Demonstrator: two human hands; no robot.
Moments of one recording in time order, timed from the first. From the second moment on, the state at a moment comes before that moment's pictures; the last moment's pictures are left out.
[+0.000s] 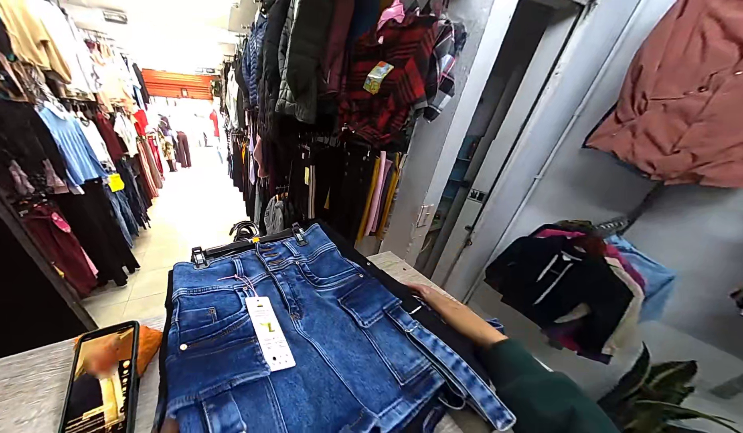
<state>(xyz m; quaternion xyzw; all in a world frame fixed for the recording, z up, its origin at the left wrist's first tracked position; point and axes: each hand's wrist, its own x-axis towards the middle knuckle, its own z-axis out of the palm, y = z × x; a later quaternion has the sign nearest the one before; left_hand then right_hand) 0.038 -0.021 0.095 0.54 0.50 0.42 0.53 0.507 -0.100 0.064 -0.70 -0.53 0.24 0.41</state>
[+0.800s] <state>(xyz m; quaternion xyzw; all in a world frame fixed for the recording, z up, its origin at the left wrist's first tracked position) -0.022 0.052 0.071 0.50 0.36 0.52 0.59 0.460 -0.117 0.130 -0.71 -0.41 0.21 0.53</state>
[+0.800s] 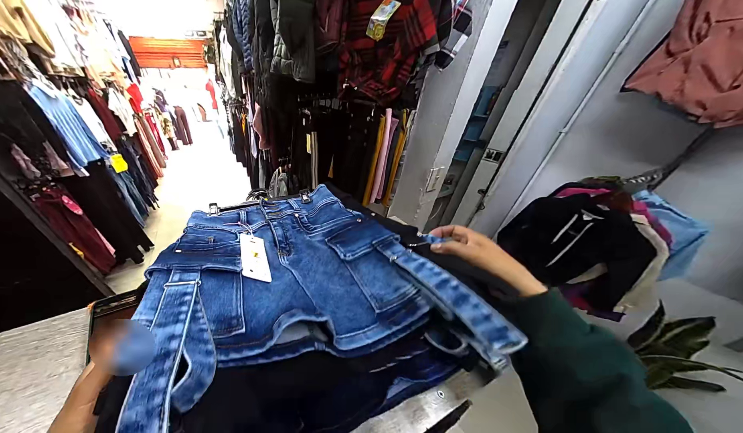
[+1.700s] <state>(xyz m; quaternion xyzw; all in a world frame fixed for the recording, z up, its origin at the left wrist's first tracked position) 0.075 0.030 0.106 0.93 0.36 0.11 0.07 0.399 -0.038 0.044 -0.69 -0.69 -0.17 0.16</state>
